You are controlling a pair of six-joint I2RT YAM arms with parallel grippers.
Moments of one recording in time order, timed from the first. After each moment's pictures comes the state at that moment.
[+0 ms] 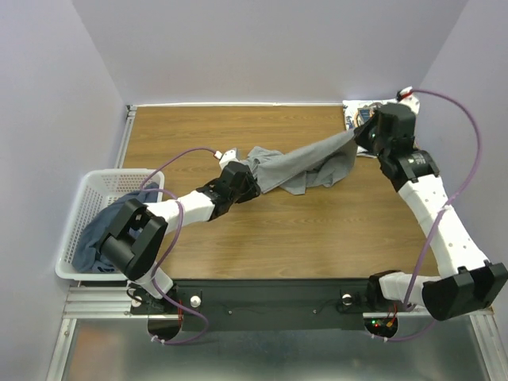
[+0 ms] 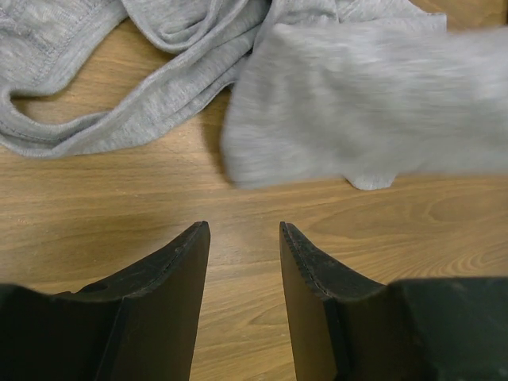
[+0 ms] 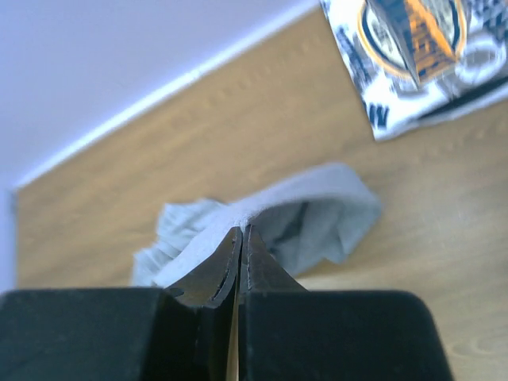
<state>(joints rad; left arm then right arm) -0.67 1.57 0.83 0.09 -0.18 -0.82 0.22 1.24 1.26 -0.47 0.28 0.63</state>
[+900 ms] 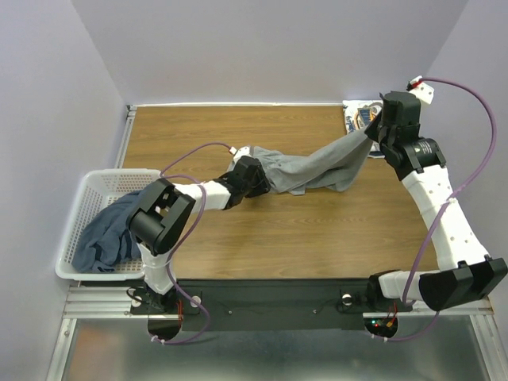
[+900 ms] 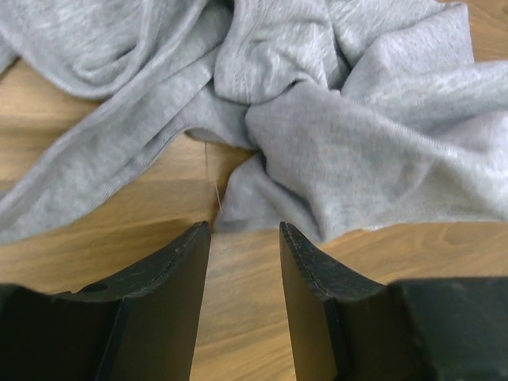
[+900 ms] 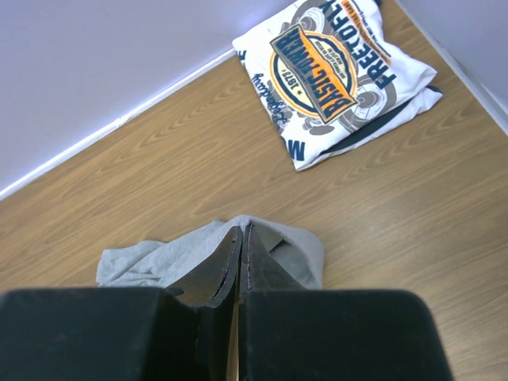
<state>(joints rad) -0.67 1.81 0.96 0.19 -0.11 -0.80 0.21 1.29 1.48 -0.62 0.49 0.54</state>
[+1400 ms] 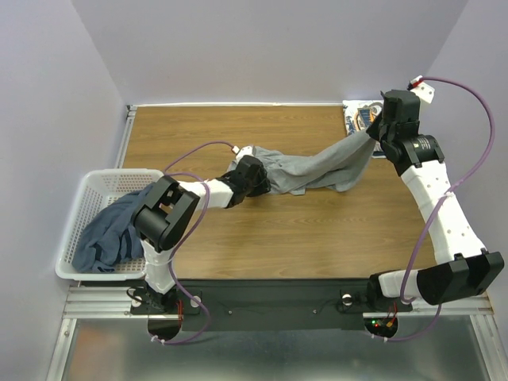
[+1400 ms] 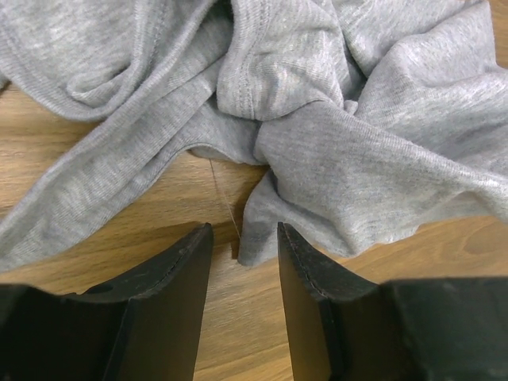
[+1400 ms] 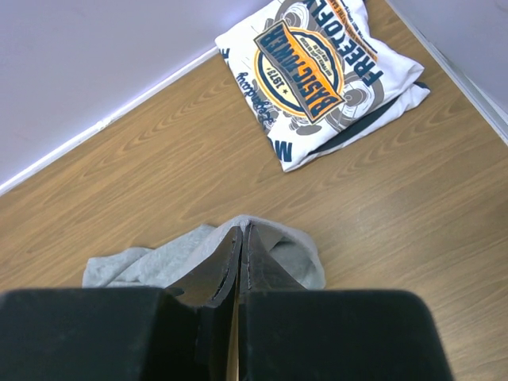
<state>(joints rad) -0.67 1.87 1.01 0.18 -0.11 -0.76 0.18 1.32 1.48 -0.62 0.49 0.54</state>
